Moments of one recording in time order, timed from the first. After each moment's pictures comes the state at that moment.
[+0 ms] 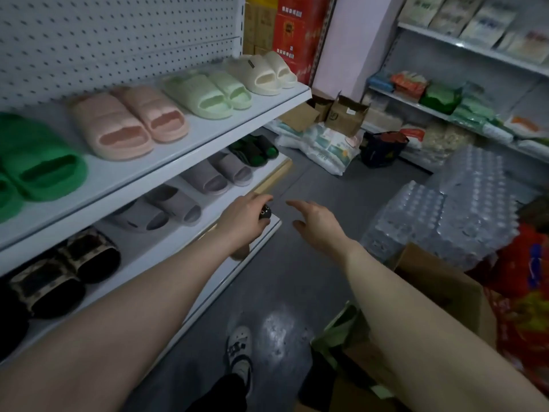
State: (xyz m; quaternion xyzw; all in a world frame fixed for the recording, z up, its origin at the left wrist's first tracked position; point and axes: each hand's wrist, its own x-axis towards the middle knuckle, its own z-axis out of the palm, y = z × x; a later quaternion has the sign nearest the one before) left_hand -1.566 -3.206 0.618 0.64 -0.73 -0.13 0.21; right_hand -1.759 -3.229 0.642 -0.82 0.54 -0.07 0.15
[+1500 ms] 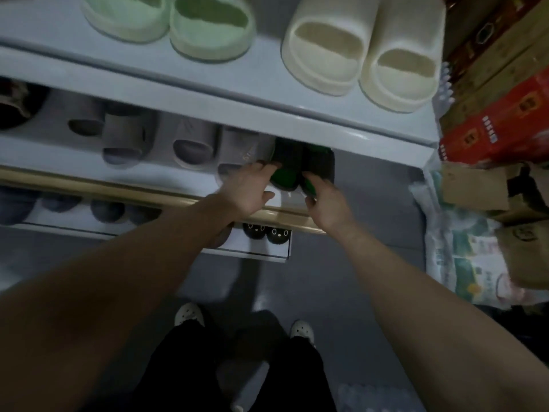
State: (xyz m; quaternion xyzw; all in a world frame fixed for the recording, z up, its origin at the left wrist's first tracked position) left_hand -1.624 -3.639 0.472 0.90 -0.38 -0.13 0.20; right_hand -1.720 -3.815 0.480 -0.96 0.17 0.06 0.22
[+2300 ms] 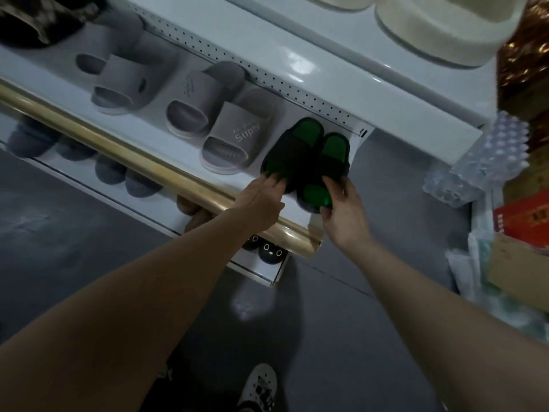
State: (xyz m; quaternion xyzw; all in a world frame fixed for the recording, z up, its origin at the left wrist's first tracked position) left_hand -1.659 -3.745 0.352 0.94 -0.26 -0.08 0.19; right_hand -1.700 -3.938 0.379 -0.98 0.03 0.01 0.17
